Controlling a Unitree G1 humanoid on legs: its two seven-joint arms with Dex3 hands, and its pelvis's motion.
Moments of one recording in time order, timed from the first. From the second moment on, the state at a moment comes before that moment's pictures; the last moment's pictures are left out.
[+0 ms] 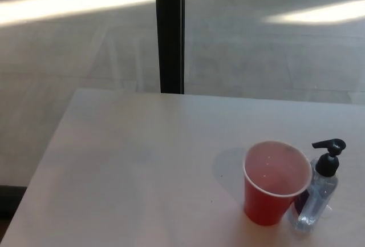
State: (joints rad) left_arm 0.10 0.46 0.29 0.98 0.01 0.03 0.05; right_arm 0.10 -0.55 -0.63 0.85 0.12 0.10 -0.01
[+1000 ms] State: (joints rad) left_arm 0.06 0.49 0.41 1.02 -0.06 0.02 0.10; right_arm -0.37 -0.66 -0.80 0.32 0.34 0.20 -0.11
